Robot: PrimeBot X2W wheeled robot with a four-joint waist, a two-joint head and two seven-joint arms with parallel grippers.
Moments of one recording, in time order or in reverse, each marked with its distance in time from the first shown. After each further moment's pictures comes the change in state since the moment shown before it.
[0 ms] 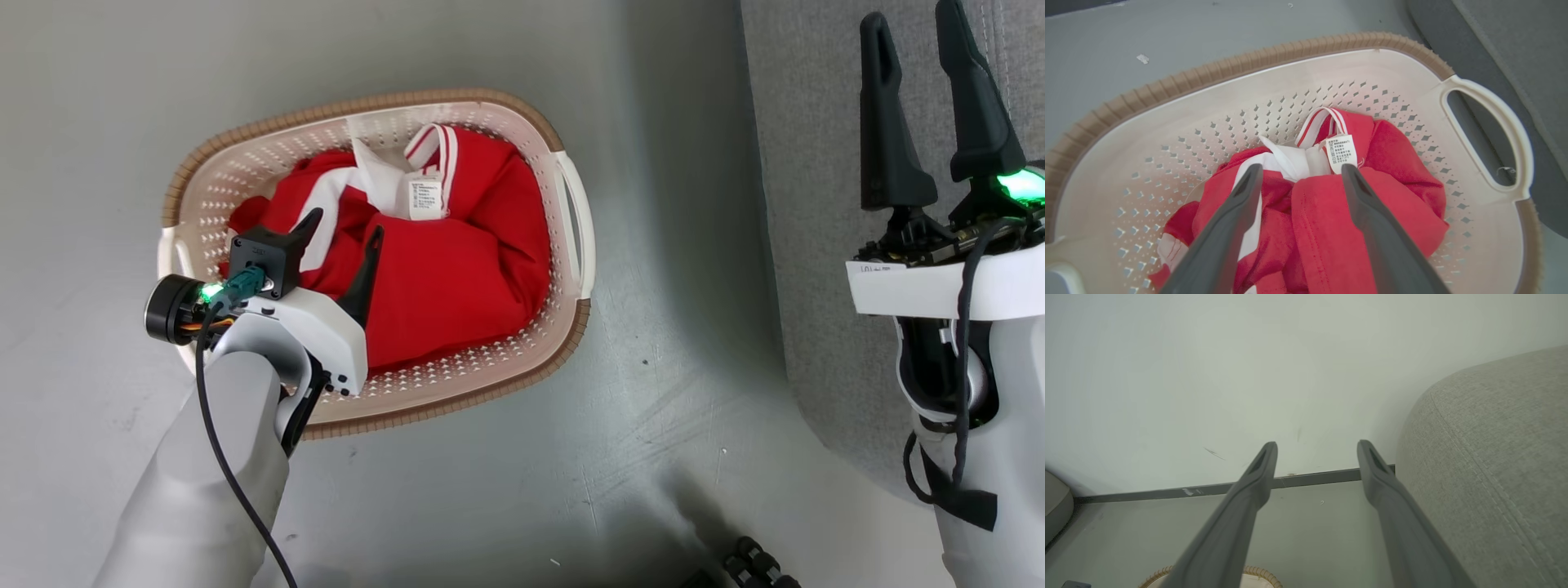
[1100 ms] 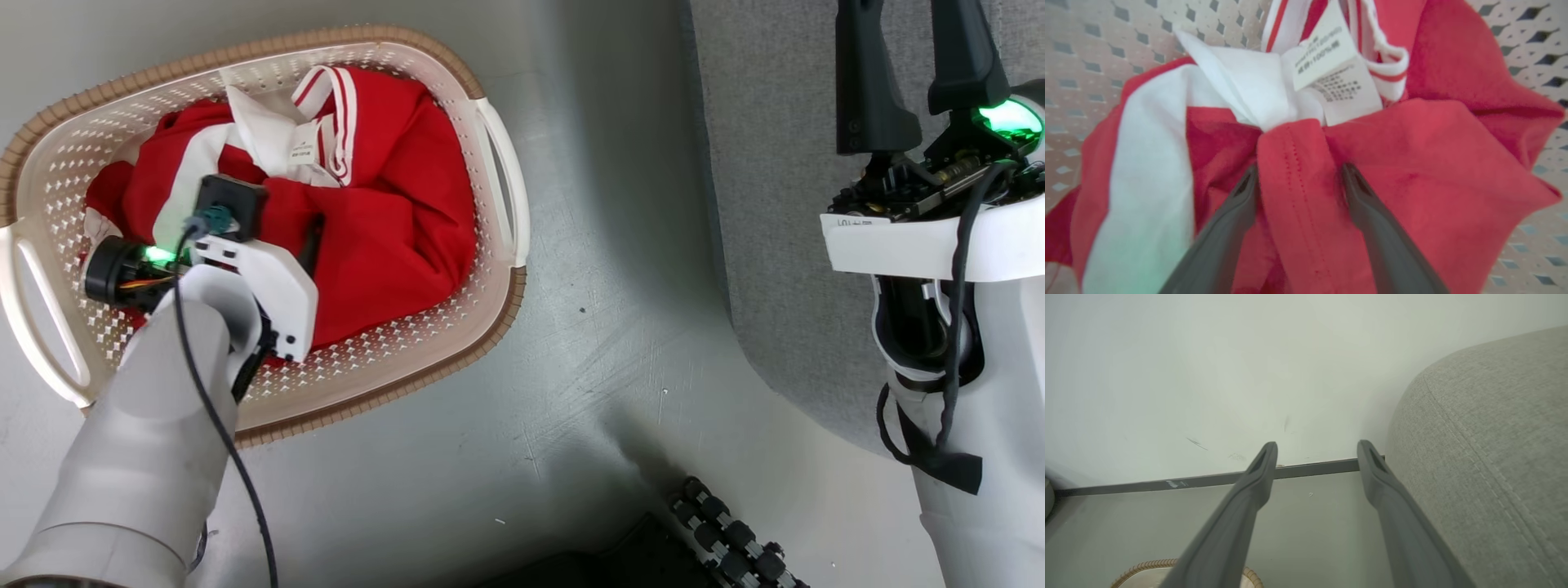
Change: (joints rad) left arm -0.192 0.059 -0.081 0.251 0.005 -0.009 0.115; right arm -0.118 0.032 0.058 -0.017 0.036 0.000 0.000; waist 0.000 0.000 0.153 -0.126
